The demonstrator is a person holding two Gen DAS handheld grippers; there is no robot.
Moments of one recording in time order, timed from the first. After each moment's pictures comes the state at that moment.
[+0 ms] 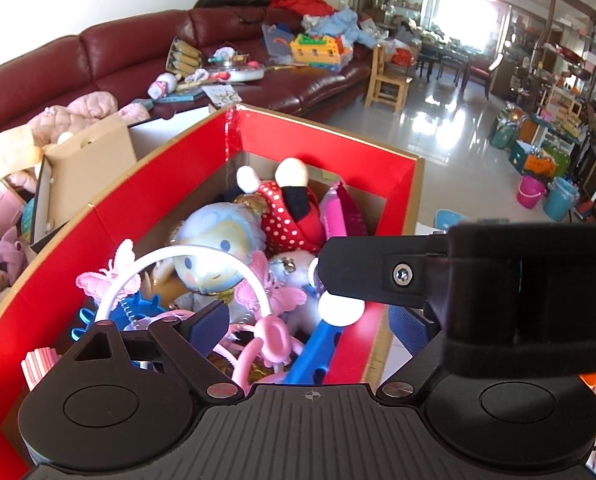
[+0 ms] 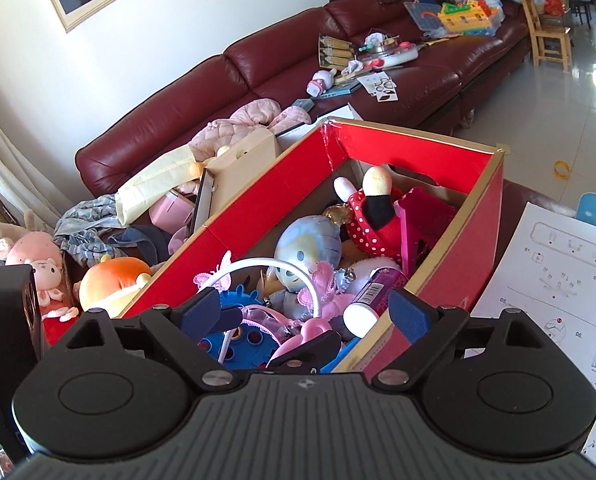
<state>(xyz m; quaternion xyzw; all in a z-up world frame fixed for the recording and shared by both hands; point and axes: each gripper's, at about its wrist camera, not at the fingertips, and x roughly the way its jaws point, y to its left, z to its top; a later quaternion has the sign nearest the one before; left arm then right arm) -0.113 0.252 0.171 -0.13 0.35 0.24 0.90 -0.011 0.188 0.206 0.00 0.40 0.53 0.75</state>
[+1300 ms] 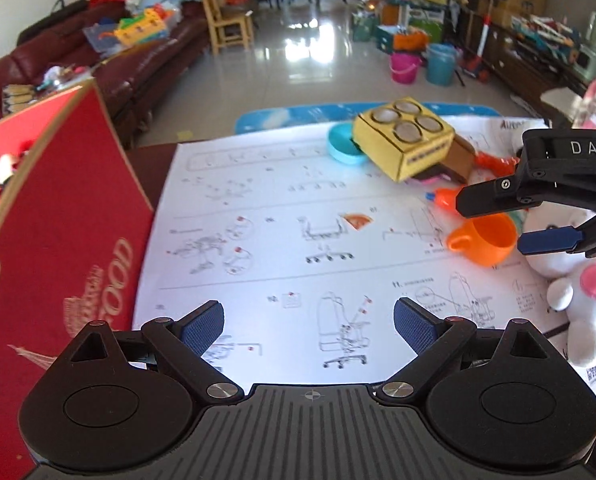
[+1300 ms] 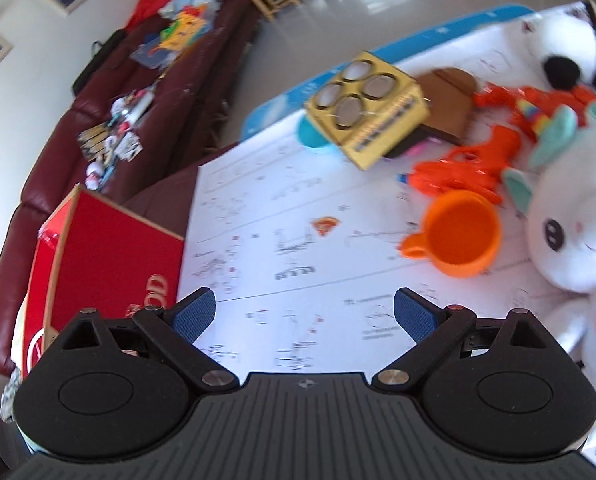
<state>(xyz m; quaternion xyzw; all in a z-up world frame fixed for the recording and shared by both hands) -0.010 0.032 0.069 0.01 0.45 0.05 0.89 0.094 -0.108 0.073 0.21 0.52 0.22 0.80</state>
